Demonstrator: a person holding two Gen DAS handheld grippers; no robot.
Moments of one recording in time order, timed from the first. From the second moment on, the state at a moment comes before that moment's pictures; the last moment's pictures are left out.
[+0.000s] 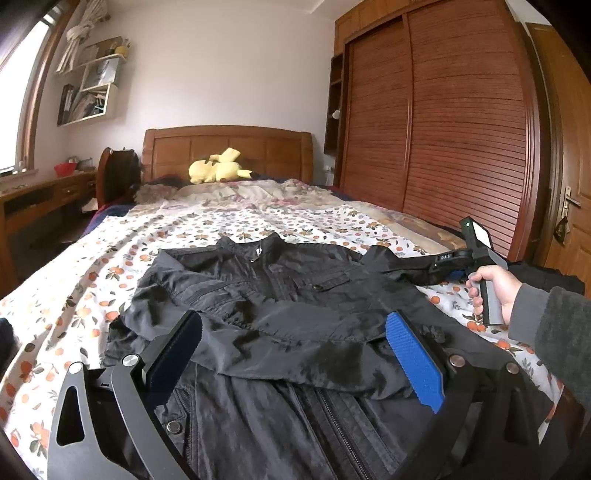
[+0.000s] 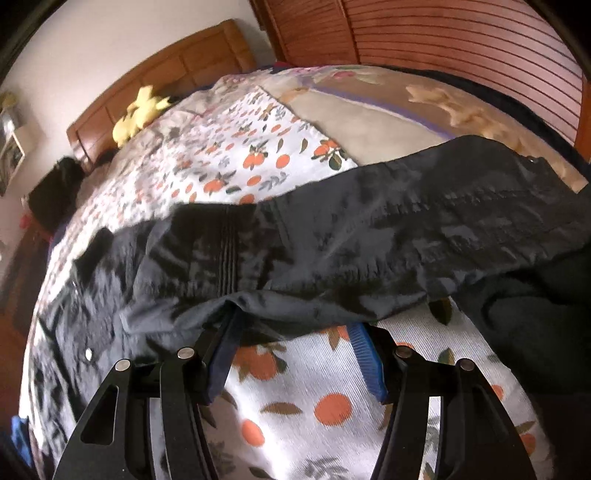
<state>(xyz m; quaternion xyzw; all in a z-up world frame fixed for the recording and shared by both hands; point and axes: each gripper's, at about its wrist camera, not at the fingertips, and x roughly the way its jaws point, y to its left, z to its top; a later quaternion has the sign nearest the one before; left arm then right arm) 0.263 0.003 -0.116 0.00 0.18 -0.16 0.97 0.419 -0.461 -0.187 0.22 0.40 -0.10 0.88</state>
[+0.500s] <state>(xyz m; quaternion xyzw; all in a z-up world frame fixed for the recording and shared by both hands) 0.266 0.000 -0.117 0.00 0.19 -0.16 0.97 0.419 -0.376 -0.114 0.05 0.33 -0.02 0.94</state>
